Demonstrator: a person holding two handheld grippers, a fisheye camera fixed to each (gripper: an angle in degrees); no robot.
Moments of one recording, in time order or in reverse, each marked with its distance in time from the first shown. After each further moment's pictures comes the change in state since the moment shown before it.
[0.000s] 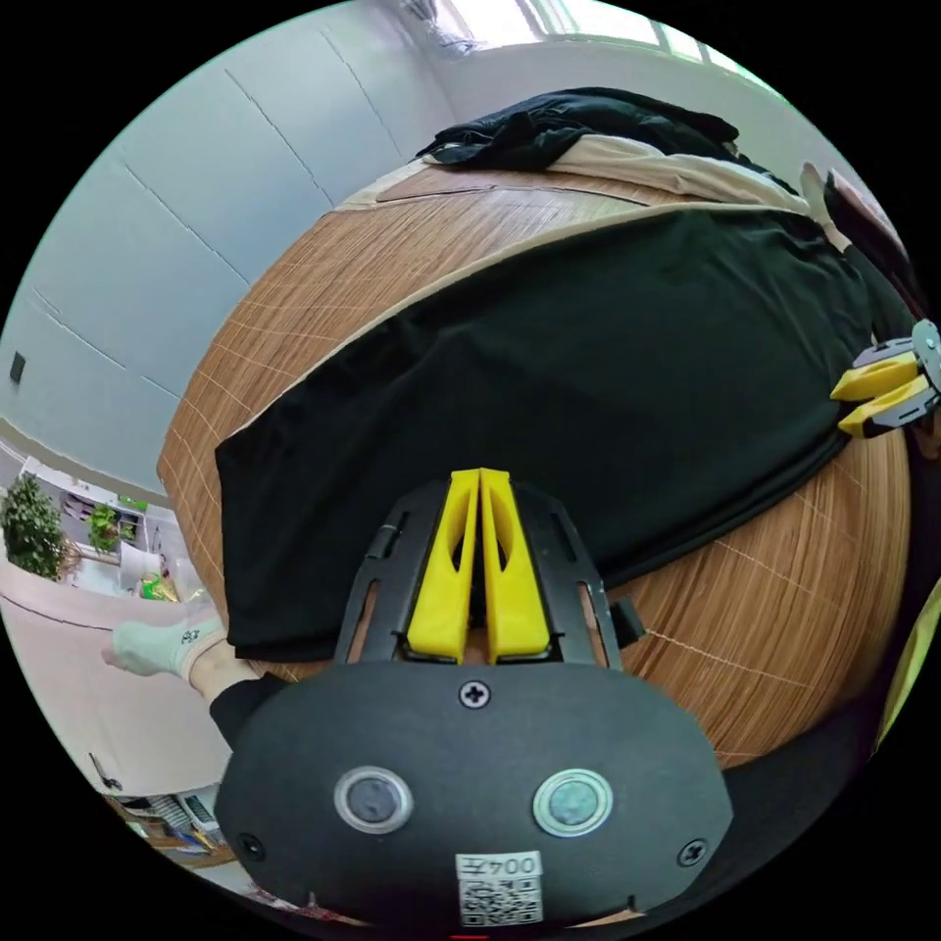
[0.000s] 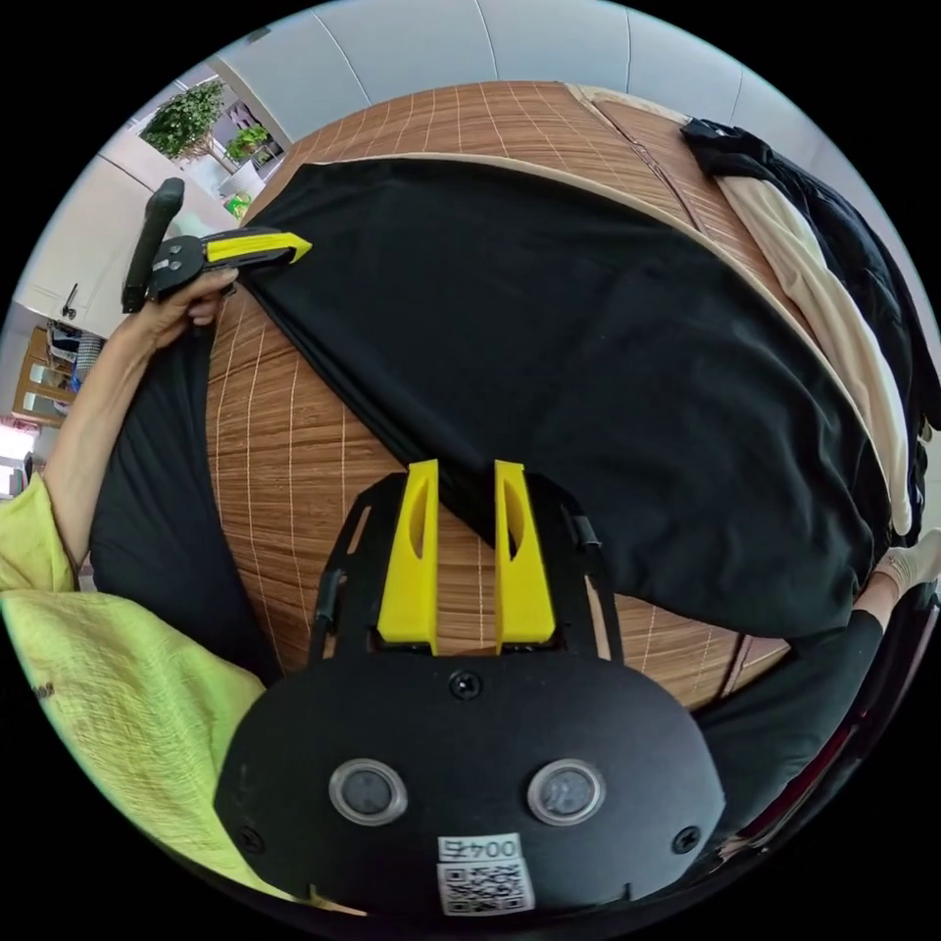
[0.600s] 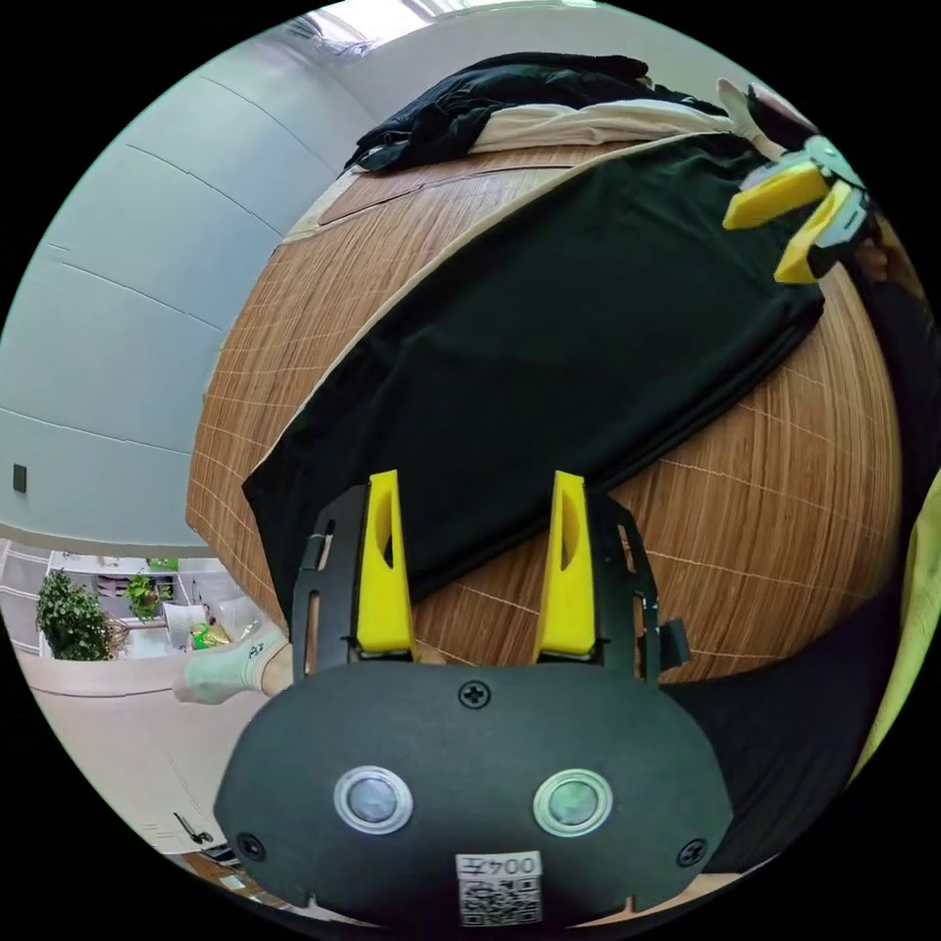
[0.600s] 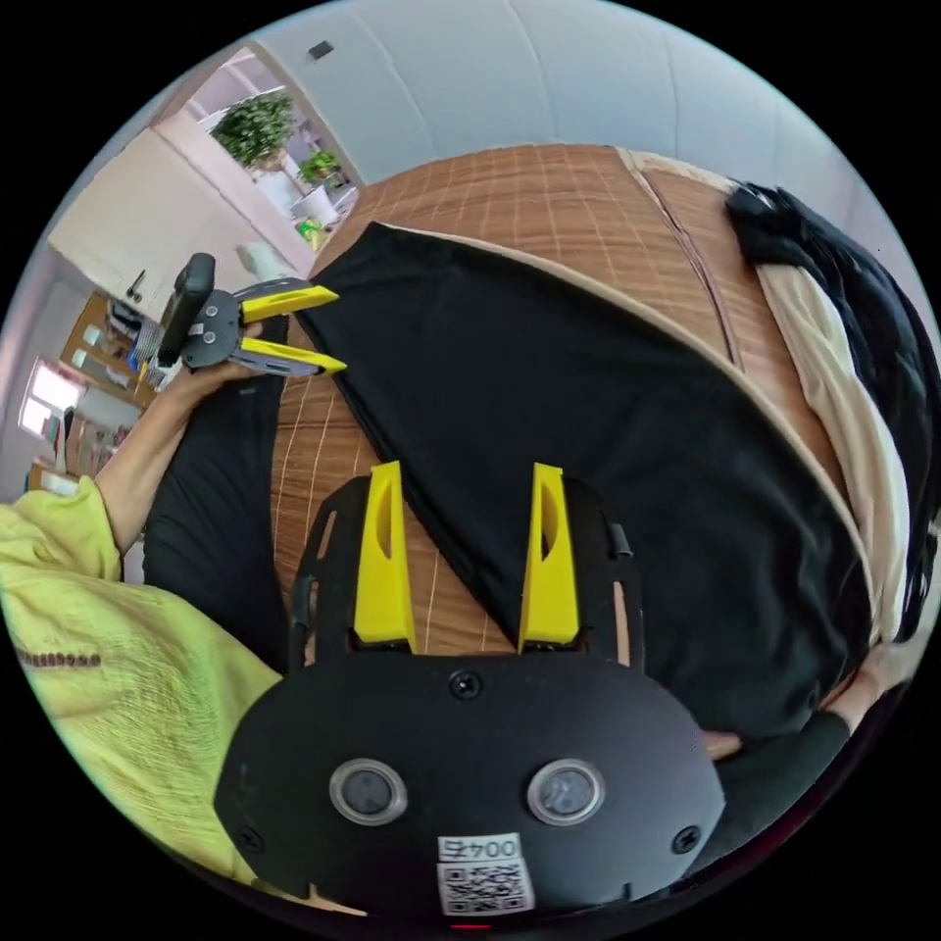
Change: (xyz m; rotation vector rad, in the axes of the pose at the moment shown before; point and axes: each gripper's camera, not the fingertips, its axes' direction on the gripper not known) left arm 0.031 -0.020 -0.044 -0.044 -0.004 0.205; right arm 0.057 -0.068 -0.103 0.134 -0.122 -0.140
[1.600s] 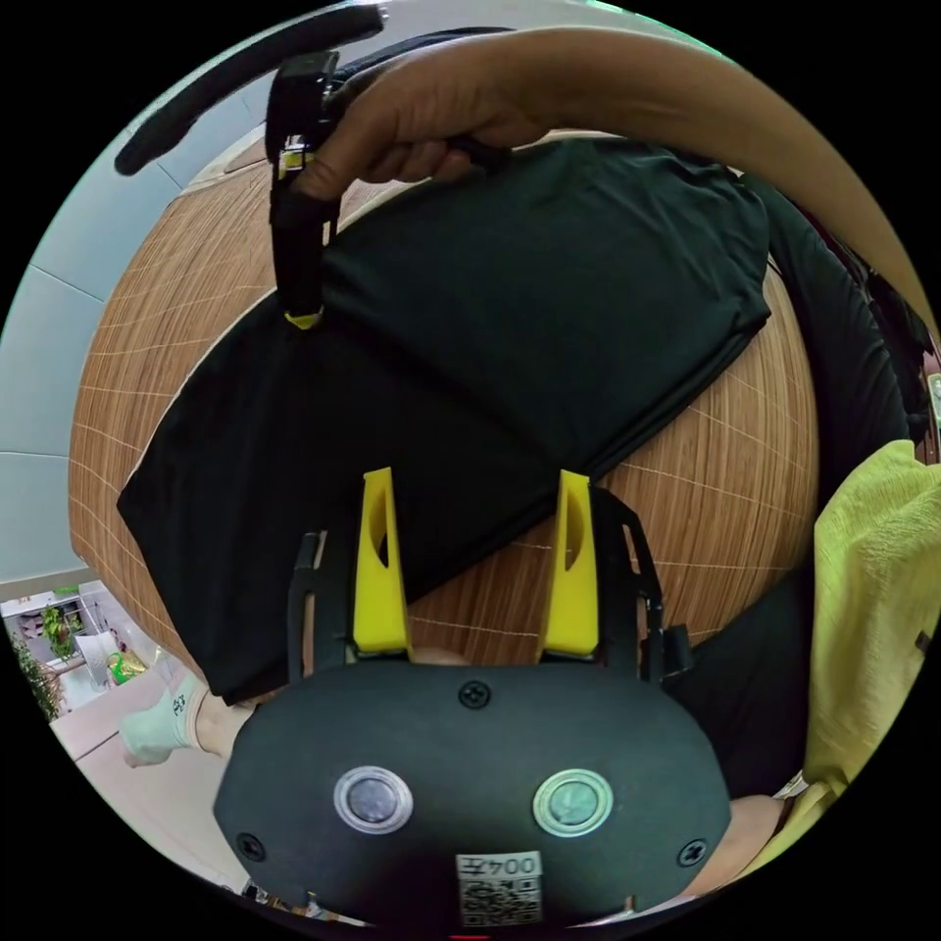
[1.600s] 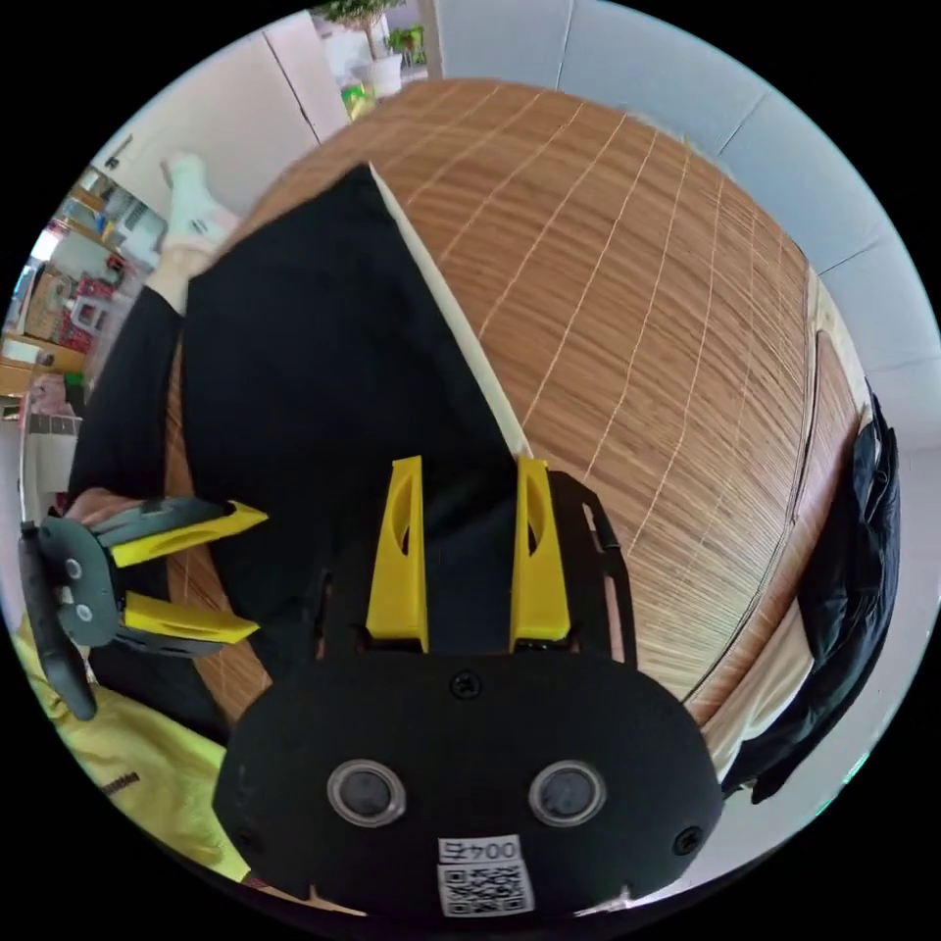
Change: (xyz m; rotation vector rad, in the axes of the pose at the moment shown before) left arm -0.052 -0.051 0.056 -0.078 0.388 0.005; right arm -0.002 -0.356 0.121 -0.305 0.212 -0.347
